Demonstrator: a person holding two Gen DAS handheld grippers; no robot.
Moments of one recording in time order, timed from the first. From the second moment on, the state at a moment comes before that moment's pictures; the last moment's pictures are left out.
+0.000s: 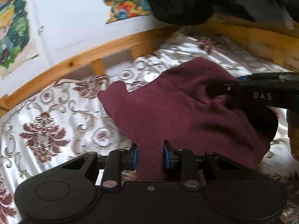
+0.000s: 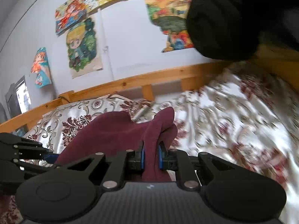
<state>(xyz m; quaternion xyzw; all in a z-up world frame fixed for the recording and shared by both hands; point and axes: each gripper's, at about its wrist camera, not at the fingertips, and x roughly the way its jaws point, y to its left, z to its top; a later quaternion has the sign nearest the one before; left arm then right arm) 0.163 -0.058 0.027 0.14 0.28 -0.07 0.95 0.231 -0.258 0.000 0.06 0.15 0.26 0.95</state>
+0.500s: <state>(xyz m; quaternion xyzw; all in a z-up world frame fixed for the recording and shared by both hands) 0.221 0.028 -0.019 0.15 0.31 0.00 0.94 0.323 -0.165 -0.054 0.08 0.27 0.26 0.93</state>
